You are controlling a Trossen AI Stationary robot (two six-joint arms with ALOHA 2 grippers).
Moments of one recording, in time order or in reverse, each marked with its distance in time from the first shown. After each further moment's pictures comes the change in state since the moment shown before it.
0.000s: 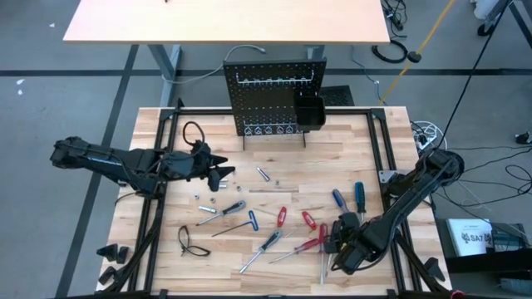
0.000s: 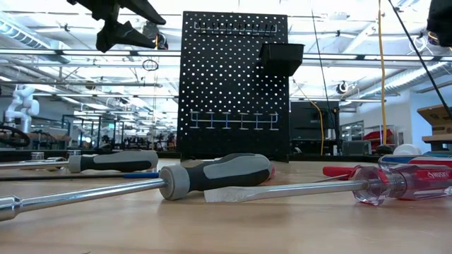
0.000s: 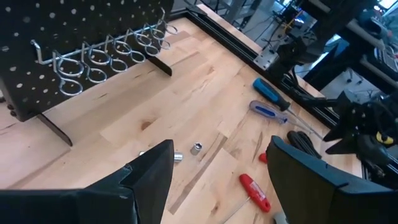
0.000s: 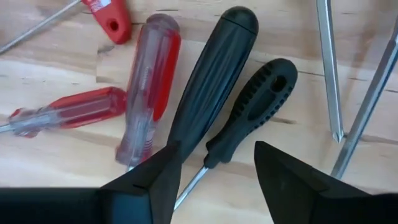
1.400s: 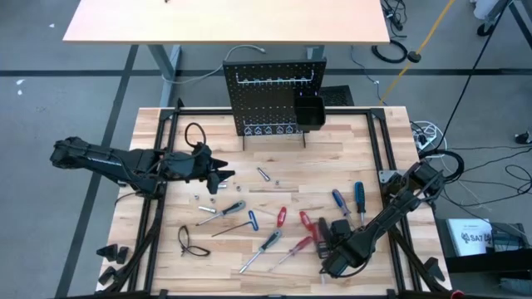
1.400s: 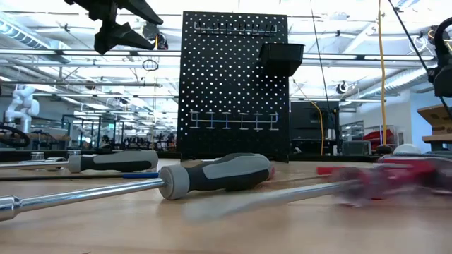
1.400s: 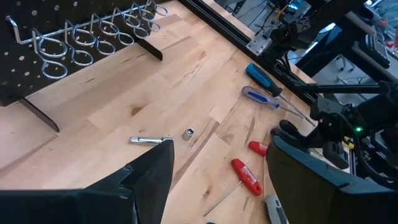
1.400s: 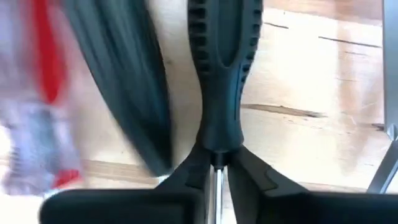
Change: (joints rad) left arm -0.001 0.000 0.000 -0.028 0.063 -0.020; right arm -0.022 0.197 0.003 0.082 -0.145 -0.011
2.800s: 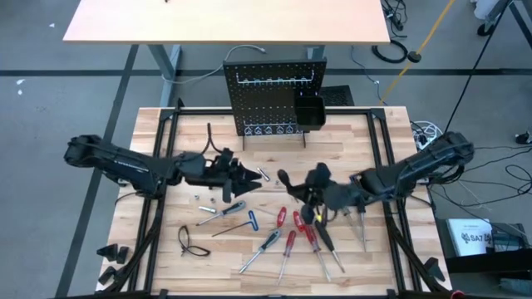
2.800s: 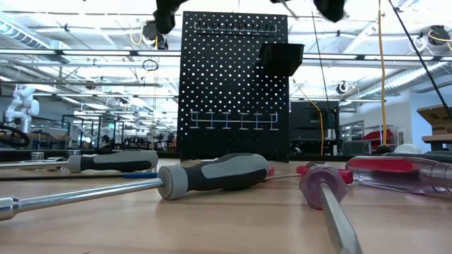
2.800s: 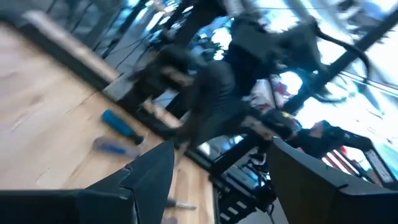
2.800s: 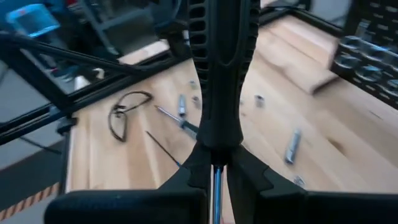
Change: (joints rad) left arm -0.003 0.310 0.001 0.824 0.301 0.005; right arm -0.399 -0.492 -0.002 0.598 0.527 -1.599
